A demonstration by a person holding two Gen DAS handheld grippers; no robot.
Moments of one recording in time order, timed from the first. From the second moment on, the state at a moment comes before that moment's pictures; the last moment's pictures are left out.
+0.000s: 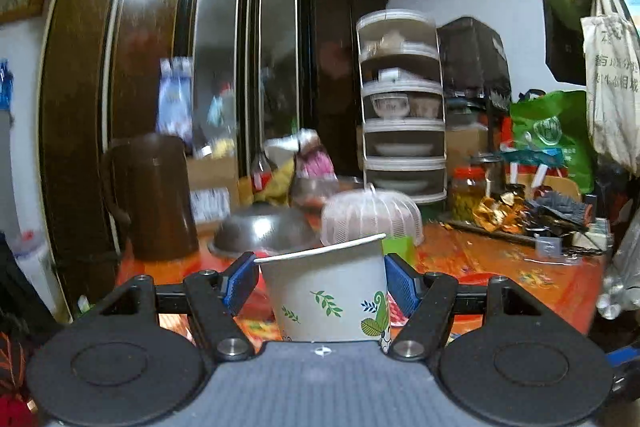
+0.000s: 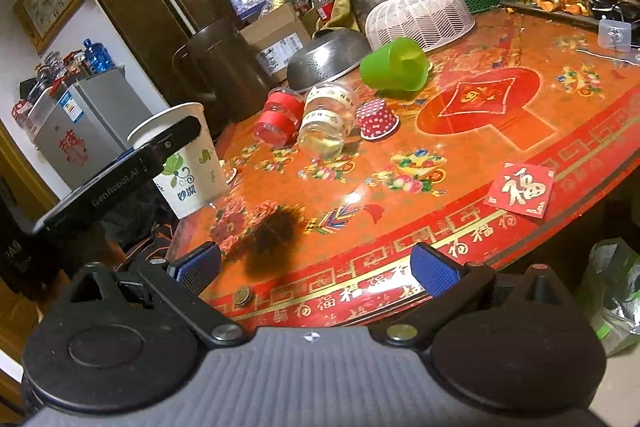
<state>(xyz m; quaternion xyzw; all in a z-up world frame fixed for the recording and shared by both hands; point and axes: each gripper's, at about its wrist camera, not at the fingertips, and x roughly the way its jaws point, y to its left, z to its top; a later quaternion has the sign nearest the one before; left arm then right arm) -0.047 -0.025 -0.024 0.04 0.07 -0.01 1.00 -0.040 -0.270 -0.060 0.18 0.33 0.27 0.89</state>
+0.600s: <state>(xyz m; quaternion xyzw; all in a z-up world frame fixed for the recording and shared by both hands) -0.054 -0.040 -0.075 0.05 0.13 0.04 0.99 -0.046 -0.291 -0.091 0.22 0.30 0.28 0.88</state>
